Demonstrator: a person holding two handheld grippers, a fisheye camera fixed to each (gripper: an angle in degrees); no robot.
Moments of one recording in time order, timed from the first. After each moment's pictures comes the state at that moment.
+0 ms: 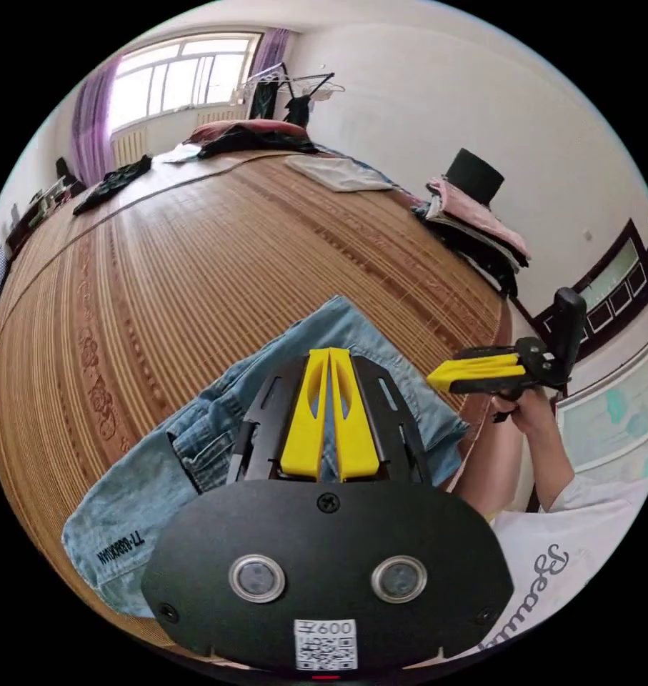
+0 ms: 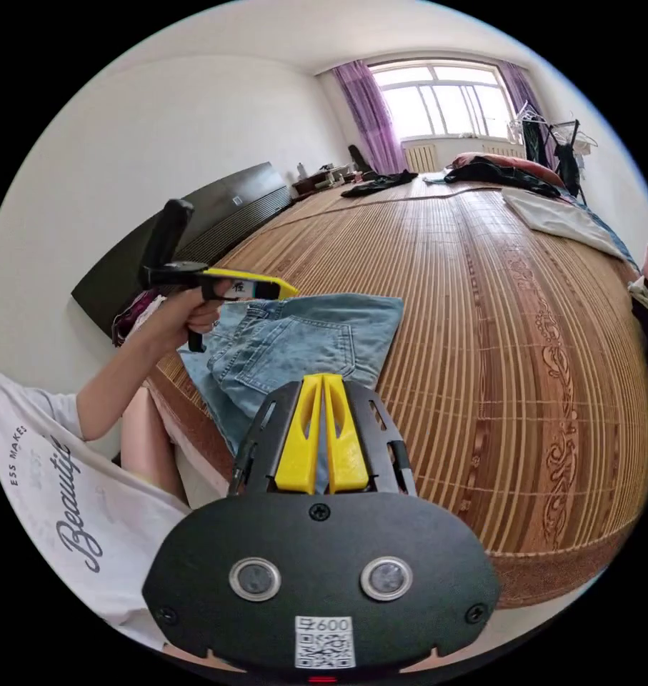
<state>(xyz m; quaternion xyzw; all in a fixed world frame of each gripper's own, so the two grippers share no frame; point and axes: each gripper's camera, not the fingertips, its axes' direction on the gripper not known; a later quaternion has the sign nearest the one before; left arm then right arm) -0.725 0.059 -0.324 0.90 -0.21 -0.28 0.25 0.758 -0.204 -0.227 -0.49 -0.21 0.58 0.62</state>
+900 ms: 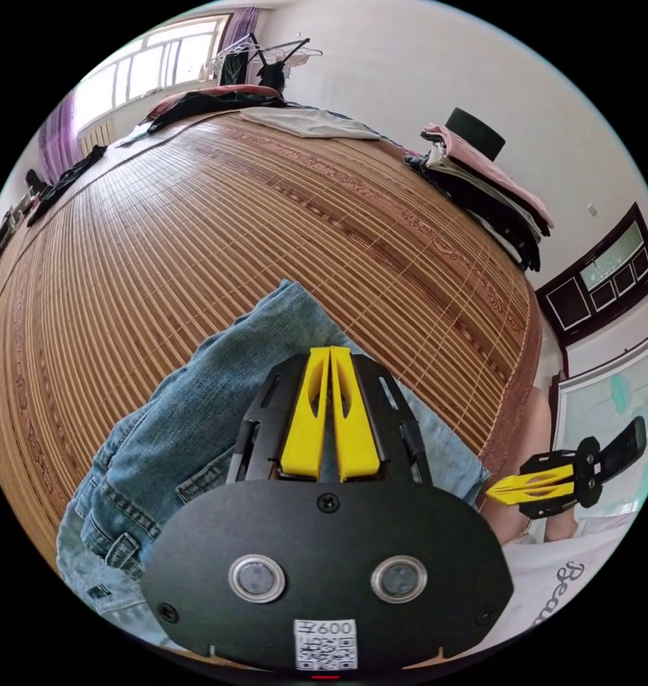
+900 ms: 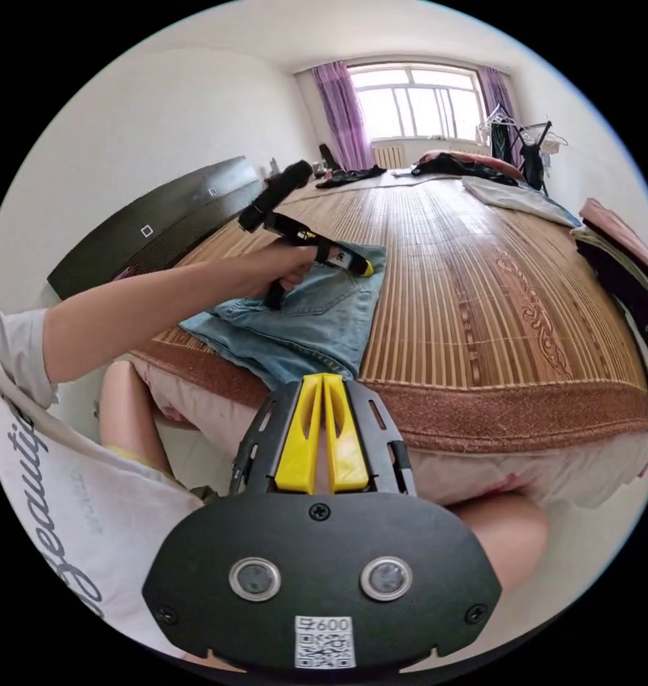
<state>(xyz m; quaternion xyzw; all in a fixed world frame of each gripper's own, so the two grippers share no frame) -1.094 -0.017 -0.375 0.89 -0.19 -0.30 0.29 0.520 -0.199 -0.480 -0.48 -0.14 0.55 0.67</state>
